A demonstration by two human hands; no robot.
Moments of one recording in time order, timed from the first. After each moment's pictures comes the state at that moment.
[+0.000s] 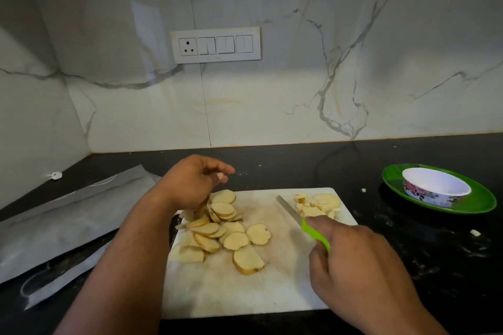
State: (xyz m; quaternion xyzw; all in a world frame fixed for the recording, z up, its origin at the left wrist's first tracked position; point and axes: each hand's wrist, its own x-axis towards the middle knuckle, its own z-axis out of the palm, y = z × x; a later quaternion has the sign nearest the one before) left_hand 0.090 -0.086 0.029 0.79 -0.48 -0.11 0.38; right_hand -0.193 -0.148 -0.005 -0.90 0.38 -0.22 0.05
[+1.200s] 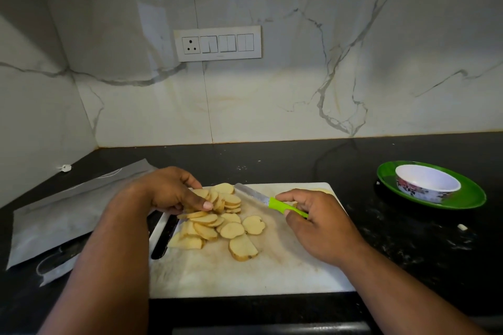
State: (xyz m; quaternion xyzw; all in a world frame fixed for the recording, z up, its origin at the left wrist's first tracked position) left_hand 0.113 -0.053 0.034 0.84 -0.36 -0.29 0.28; right_hand -0.155 -0.214 -0.037 -0.87 0.22 -0.29 0.32
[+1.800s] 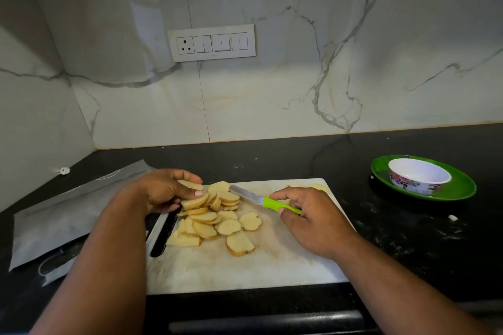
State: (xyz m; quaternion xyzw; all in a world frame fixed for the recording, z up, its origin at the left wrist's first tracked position) left_hand 0.126 -0.056 0.015 0.78 -0.26 -0.38 0.43; right_hand -0.156 -0.213 -0.035 -0.88 0.22 -0.28 0.30
